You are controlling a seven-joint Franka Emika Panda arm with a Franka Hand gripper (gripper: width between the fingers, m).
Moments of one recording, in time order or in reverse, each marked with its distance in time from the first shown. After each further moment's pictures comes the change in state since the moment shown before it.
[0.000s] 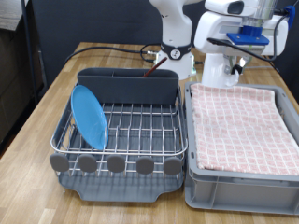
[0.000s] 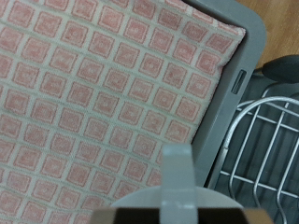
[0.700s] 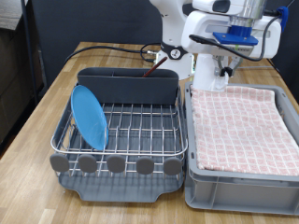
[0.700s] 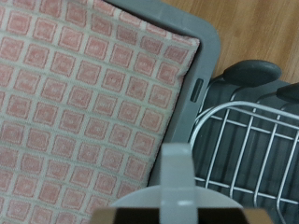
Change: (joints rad) arm -0.011 -0.001 -0.042 0.022 0.007 0.020 0.018
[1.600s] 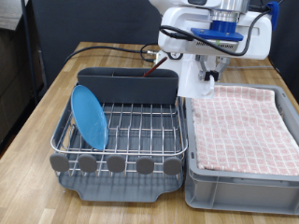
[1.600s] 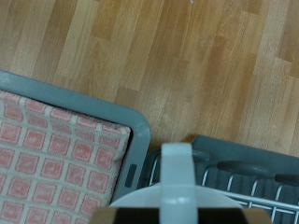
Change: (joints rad) arm -0.059 0.158 -0.044 0.188 0.170 0.057 -0.150
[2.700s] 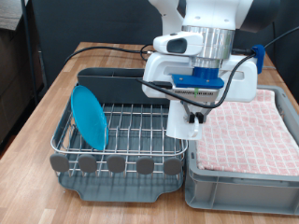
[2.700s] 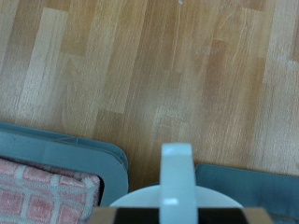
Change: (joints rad) arm -0.091 0.188 0.038 0.077 0.180 0.087 -0.083
